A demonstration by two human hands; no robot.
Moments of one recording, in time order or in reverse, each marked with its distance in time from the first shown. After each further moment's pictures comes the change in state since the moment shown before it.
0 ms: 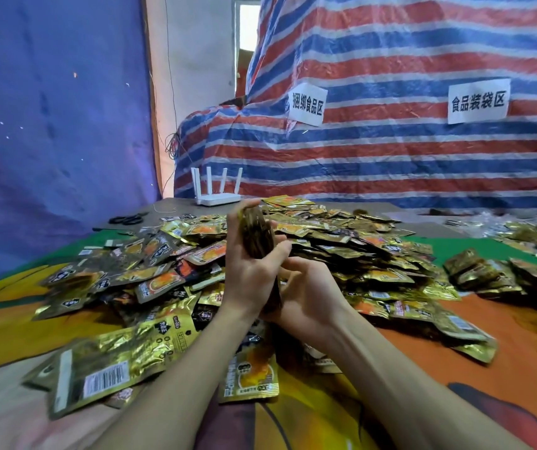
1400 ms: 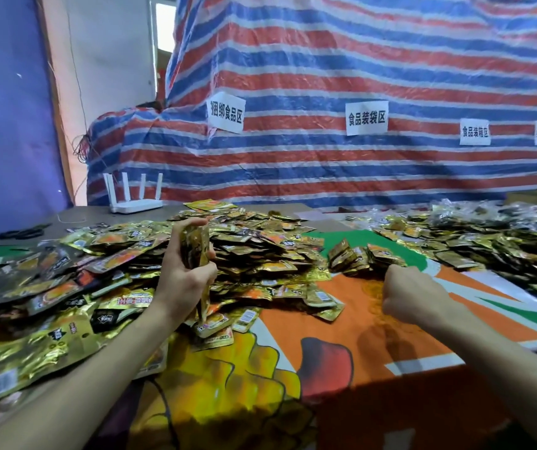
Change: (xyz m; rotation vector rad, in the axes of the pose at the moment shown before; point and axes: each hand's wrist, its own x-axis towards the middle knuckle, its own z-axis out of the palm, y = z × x) left_hand -0.030 0.038 0.047 0.023 -0.224 -0.233; right_hand -0.223 -0.146 -0.119 -2.221 1.119 0.119
